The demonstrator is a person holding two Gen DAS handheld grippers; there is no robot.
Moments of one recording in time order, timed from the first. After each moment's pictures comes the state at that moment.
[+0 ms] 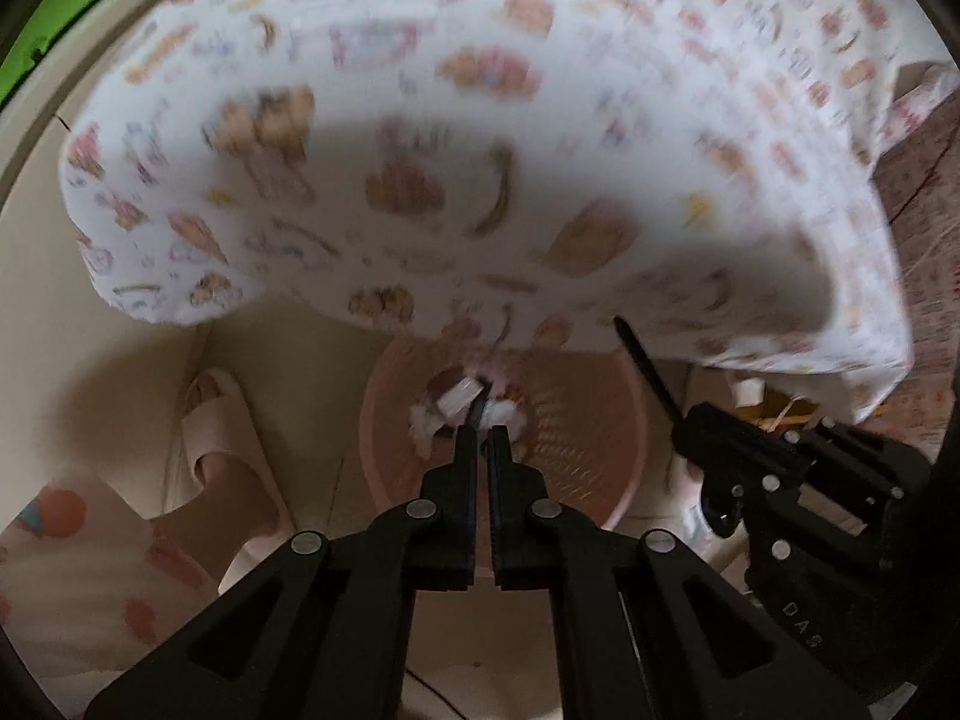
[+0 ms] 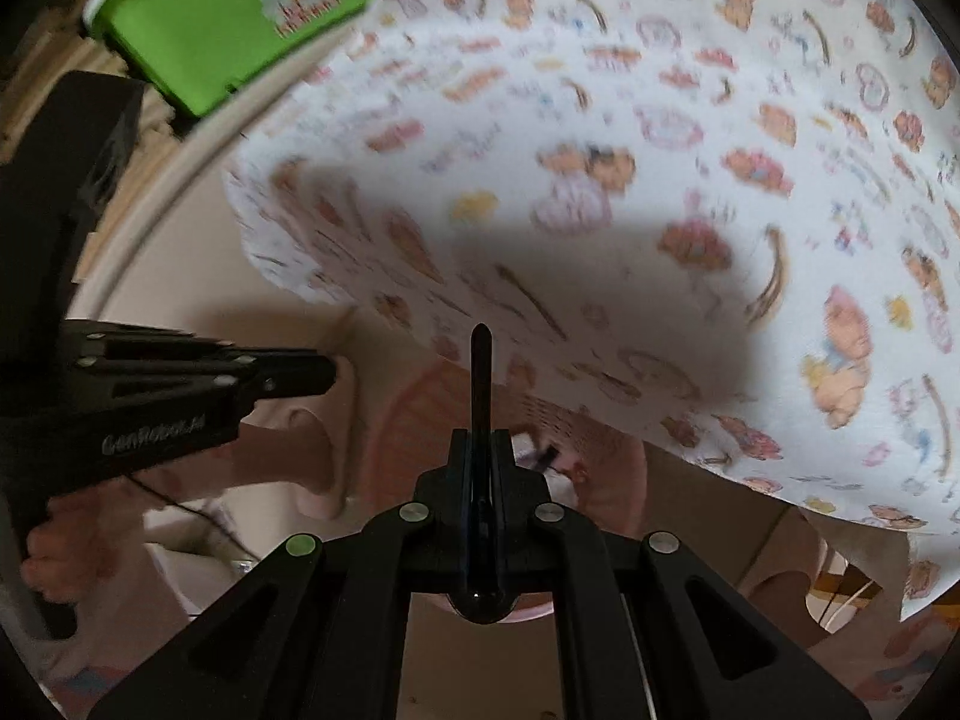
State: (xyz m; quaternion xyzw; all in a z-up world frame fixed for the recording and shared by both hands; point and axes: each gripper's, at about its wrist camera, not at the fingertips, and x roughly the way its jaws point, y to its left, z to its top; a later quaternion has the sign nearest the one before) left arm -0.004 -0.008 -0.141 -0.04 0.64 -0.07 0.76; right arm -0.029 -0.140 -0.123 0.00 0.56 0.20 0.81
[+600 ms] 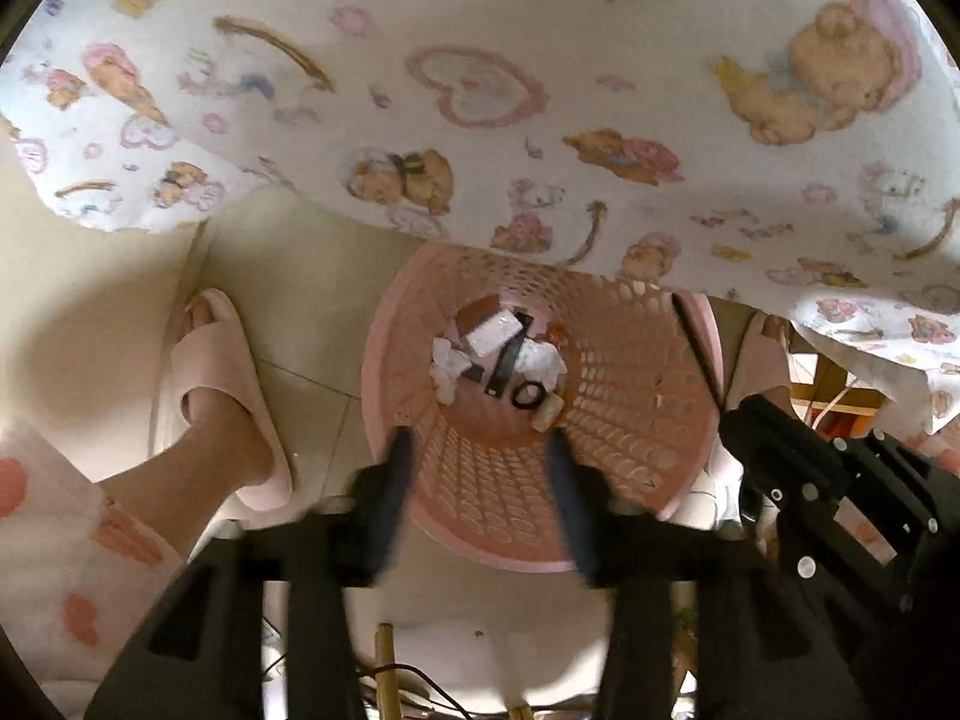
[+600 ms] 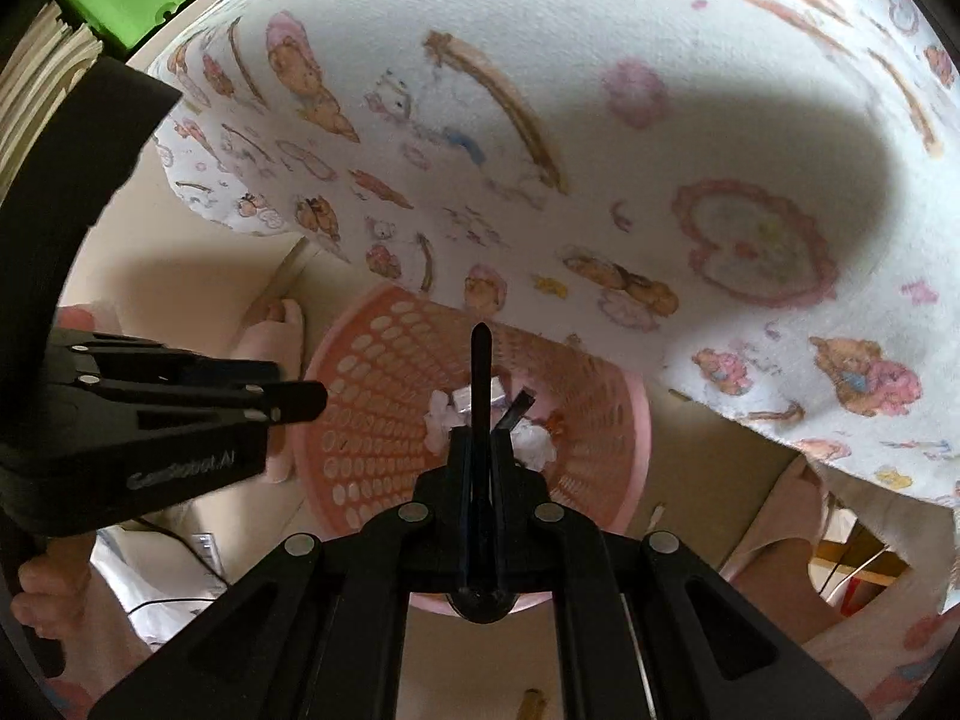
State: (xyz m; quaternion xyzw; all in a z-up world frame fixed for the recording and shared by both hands) left arm -0.001 -0.005 -0.210 -0.05 0.70 -0.03 0.71; right arm -0.024 -0.132 -0.186 -0.03 0.61 0.17 0.78
